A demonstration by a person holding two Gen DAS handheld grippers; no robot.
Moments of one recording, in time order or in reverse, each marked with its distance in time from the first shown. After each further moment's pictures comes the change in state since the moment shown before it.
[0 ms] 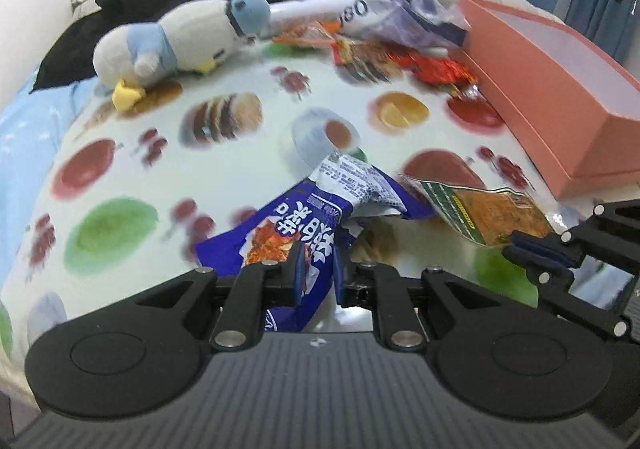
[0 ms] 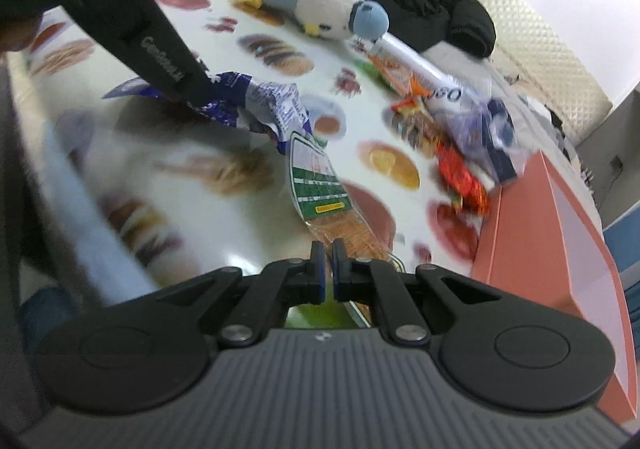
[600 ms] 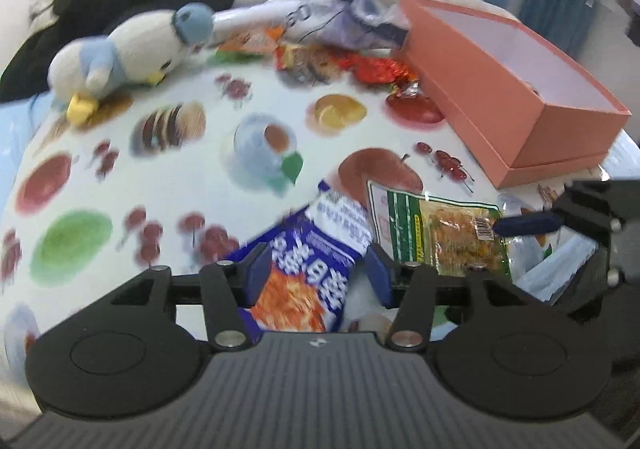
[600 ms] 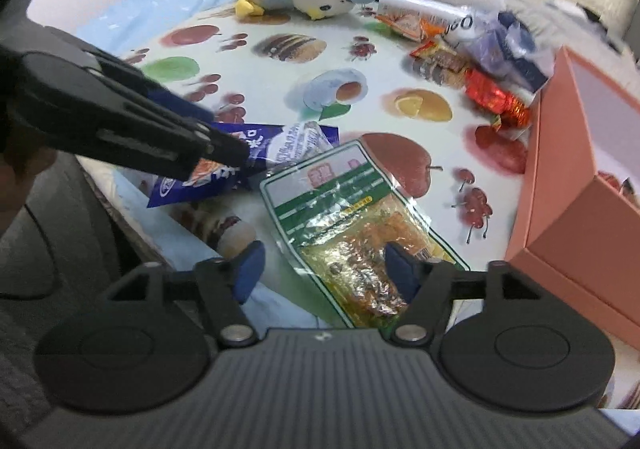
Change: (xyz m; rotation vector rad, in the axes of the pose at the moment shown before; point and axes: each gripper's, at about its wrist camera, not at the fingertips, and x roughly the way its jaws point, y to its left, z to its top) left arm -0.012 -0.013 0.005 0.085 -0.019 -0.137; right arm -0.017 -0.052 -0.023 0.319 0.062 0.301
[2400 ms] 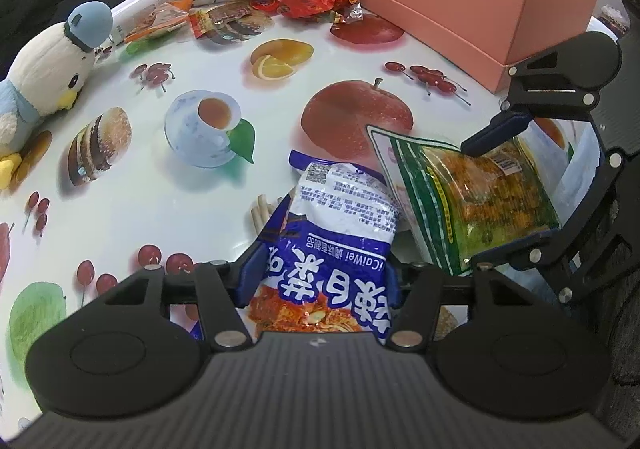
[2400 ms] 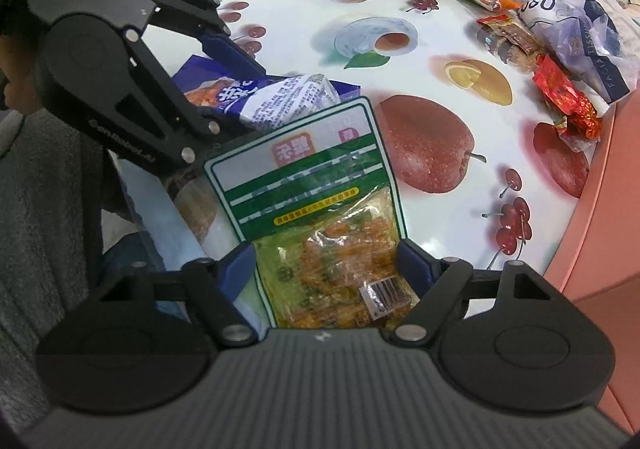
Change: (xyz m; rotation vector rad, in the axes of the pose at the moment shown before) left arm 0.074 -0.005 -0.002 0.292 0.140 -0.084; right arm 0.055 -0.030 0.006 -0.231 0.142 0.148
